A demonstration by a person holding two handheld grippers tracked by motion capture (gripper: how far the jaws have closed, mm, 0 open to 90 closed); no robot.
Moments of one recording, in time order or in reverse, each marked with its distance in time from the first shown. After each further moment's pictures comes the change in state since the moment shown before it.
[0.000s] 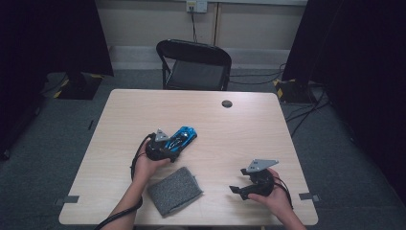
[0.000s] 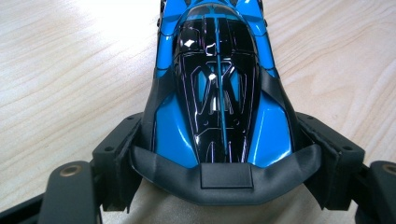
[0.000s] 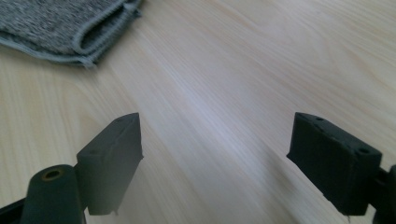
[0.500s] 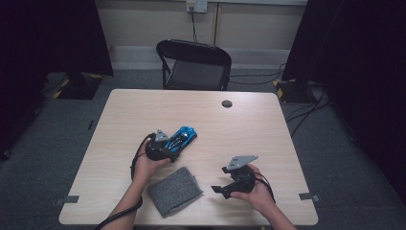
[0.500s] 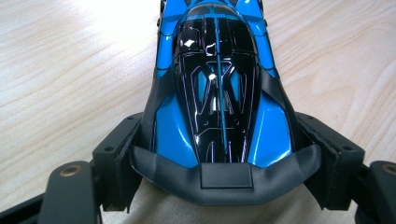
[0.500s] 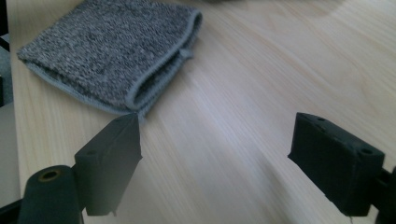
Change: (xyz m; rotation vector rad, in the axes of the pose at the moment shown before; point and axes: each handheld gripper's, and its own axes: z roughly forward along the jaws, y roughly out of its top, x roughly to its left) left arm 0.000 0.000 0.000 0.000 -0.001 0.000; right arm 0.028 0.039 0.031 -0.004 0.097 -0.060
